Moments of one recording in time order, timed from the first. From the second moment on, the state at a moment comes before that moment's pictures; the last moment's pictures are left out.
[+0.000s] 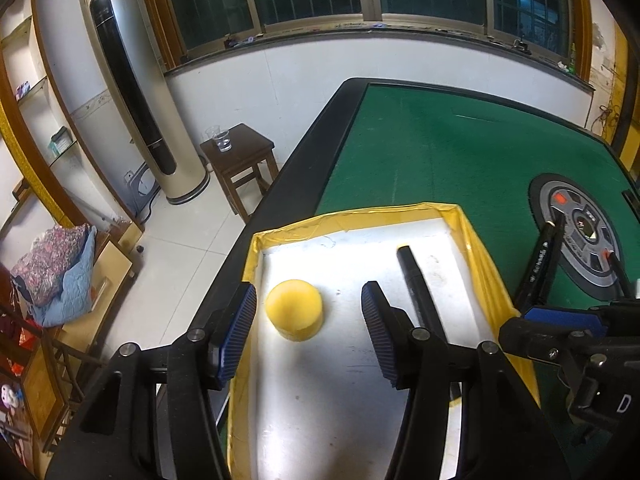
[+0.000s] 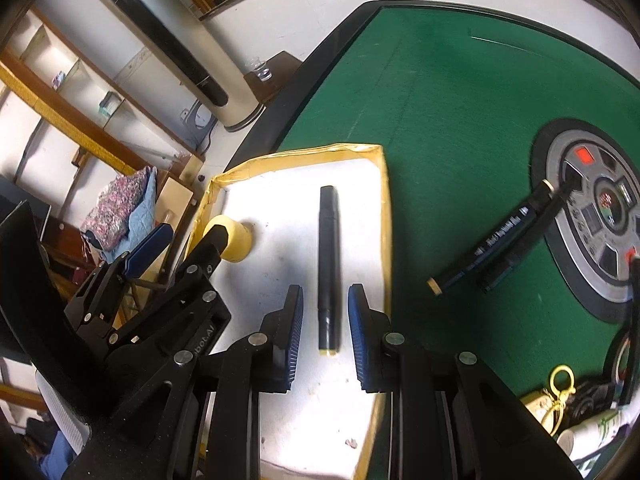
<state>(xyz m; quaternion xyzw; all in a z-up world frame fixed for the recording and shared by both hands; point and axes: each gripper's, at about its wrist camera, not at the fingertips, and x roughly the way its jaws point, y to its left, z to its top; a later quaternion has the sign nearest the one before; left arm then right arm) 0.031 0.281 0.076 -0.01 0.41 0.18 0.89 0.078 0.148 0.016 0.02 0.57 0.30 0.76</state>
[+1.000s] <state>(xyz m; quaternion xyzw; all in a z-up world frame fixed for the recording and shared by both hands) 0.042 0.045 0.032 0.08 0.55 -0.13 0.82 0.013 -0.201 0.010 0.19 0.56 0.16 0.79</state>
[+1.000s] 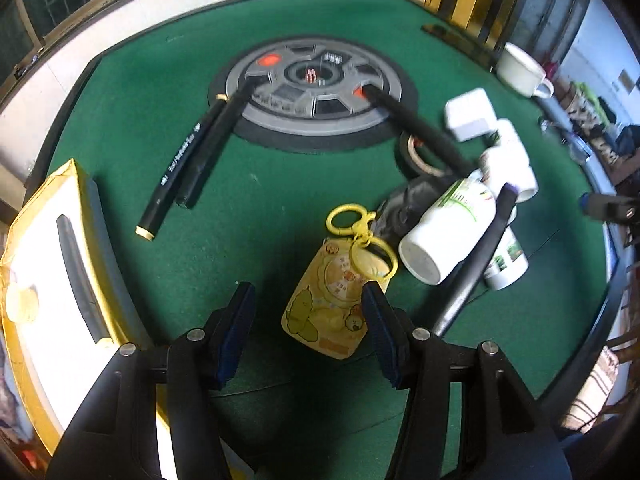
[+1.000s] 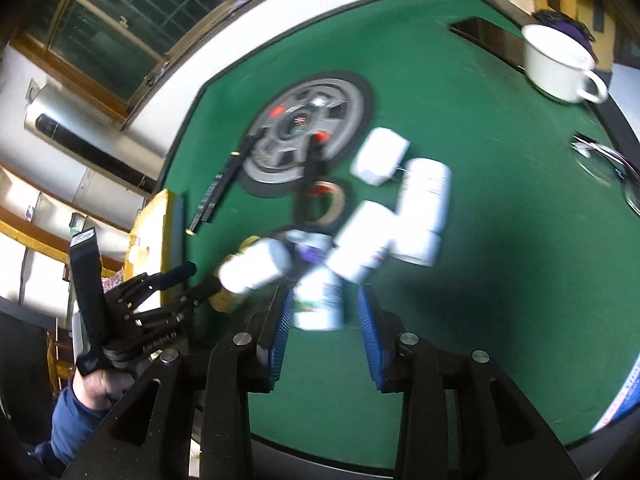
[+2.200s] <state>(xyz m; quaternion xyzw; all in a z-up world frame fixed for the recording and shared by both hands) -0.006 0.031 0.013 0.04 0.53 -0.07 0.84 0.097 -0.220 -0.051 0.16 0.60 0.10 0.77</state>
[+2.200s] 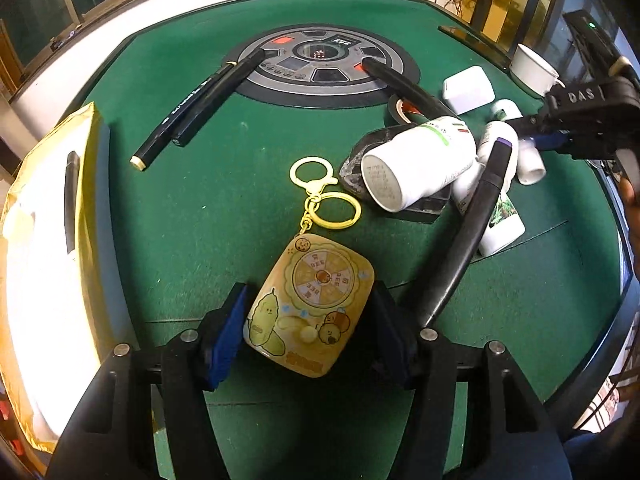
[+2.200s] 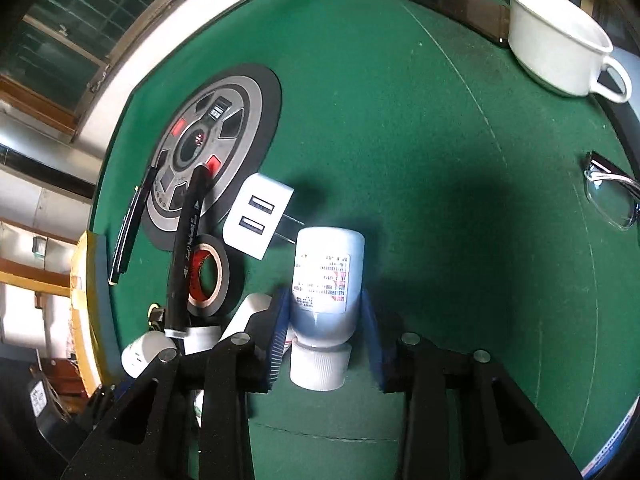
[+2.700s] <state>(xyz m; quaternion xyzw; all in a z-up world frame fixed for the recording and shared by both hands) -0.020 0.025 0.067 0.10 0.41 -0.02 0.91 0.031 -0.242 -0.009 0.18 0.55 0.13 0.80</state>
